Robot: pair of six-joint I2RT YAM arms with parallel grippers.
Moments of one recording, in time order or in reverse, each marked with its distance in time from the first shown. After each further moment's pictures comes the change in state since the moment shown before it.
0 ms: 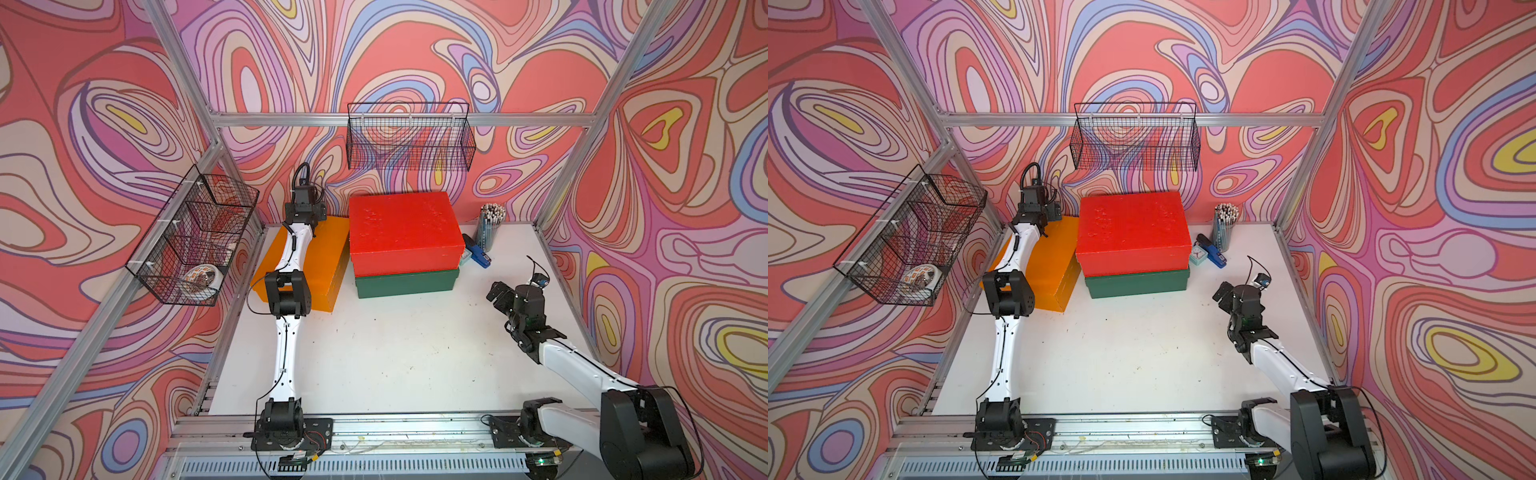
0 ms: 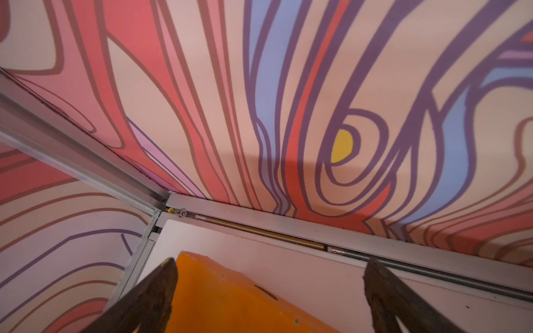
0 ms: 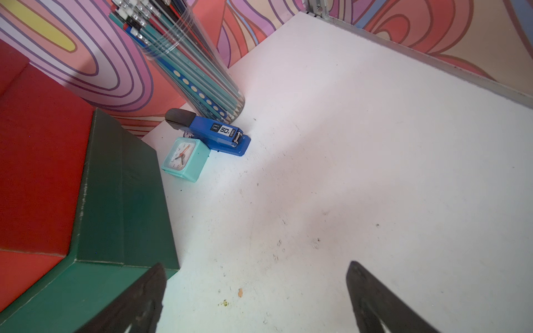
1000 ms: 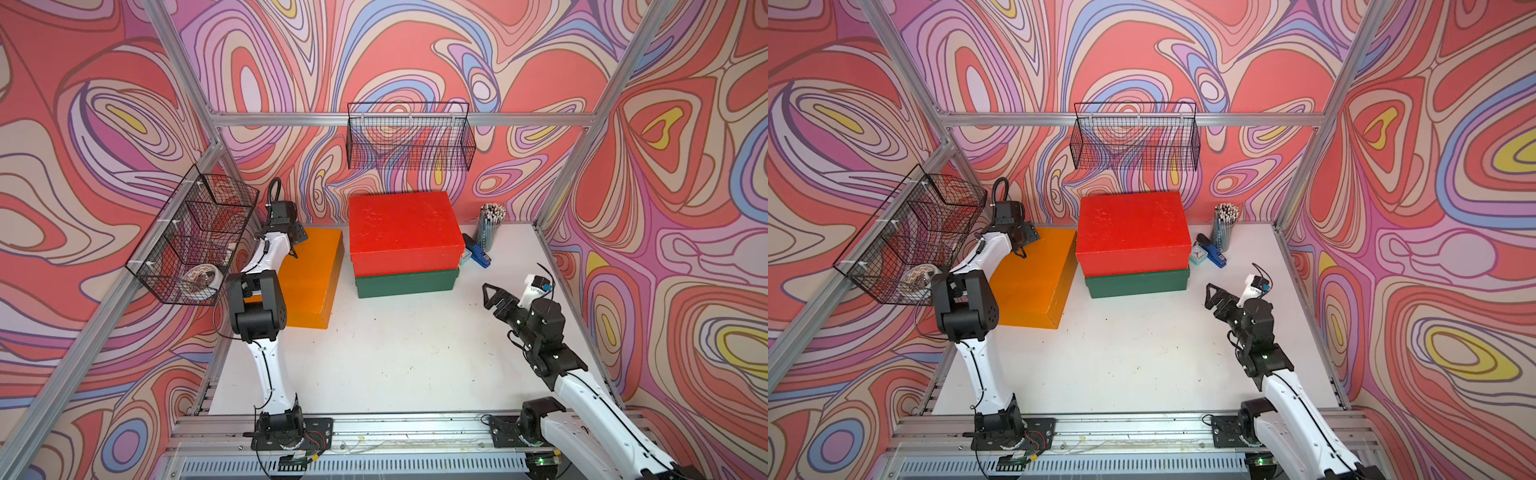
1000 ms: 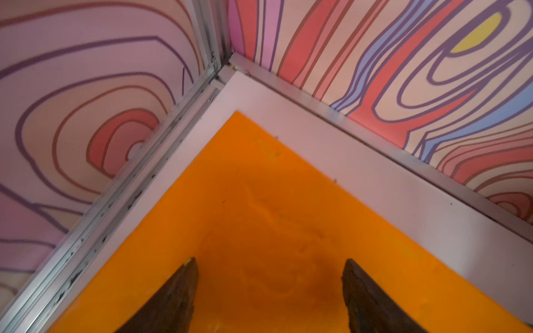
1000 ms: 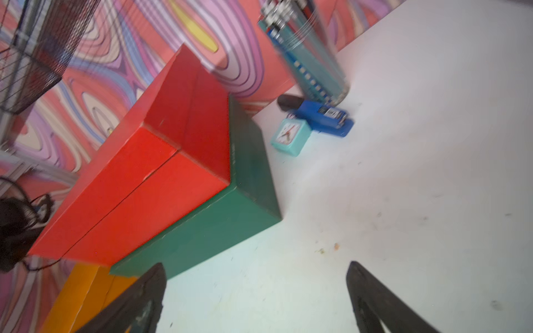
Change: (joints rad) left arm 0.093 -0.639 -0.938 -0.003 0.078 -0.428; right arm 0.107 -0.399 -0.062 -0.130 -0.309 0.058
